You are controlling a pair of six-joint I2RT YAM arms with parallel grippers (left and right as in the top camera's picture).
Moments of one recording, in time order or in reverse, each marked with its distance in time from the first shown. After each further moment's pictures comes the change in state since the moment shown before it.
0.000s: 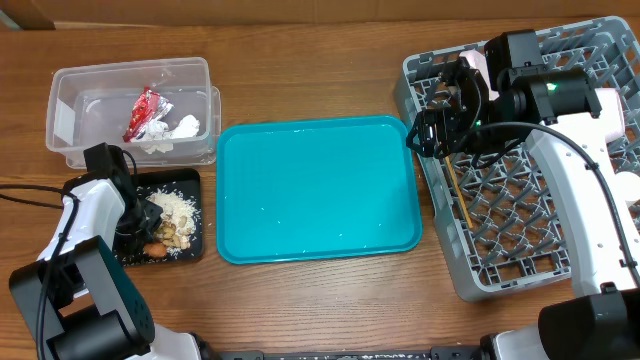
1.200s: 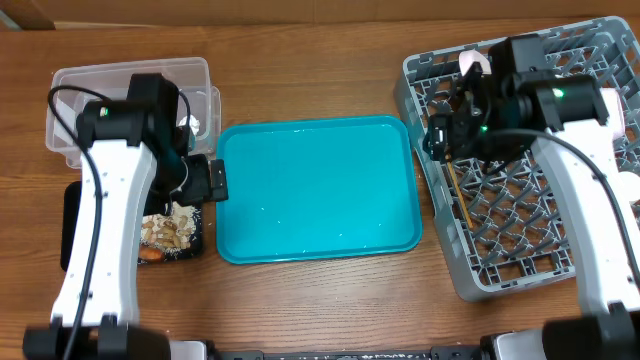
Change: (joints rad) left arm -0.387 -0.156 0.518 -0.689 0.250 0.506; right arm -0.001 -0.062 -0.022 -0.031 0.178 0.088
